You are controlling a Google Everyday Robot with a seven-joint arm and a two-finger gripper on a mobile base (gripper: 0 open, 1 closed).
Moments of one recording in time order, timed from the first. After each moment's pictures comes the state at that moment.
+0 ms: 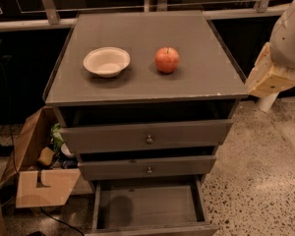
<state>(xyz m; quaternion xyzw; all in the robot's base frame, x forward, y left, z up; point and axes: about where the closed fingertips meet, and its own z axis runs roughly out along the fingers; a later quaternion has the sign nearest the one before) 0.438 -0.217 0.975 -0.60 0.78 -0.03 0.16</state>
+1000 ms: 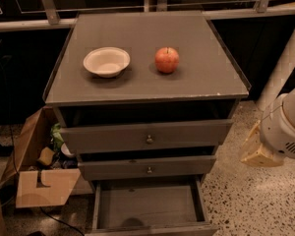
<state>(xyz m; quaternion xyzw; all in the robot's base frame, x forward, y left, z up) 0.368 -0.216 0.858 -0.56 0.82 0.01 0.13</state>
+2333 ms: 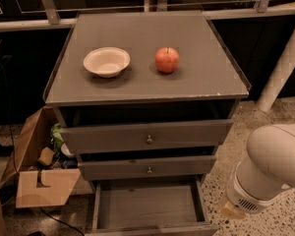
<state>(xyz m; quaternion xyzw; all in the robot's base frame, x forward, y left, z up) 0.327 -0.205 0.683 -0.51 0.86 0.06 0.04</state>
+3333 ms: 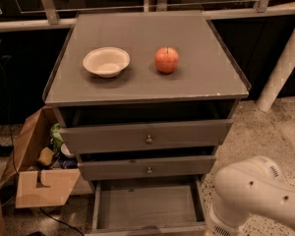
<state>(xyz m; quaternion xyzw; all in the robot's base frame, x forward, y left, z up) 0.295 -0.185 0.577 -0.50 0.86 0.08 -0.02</state>
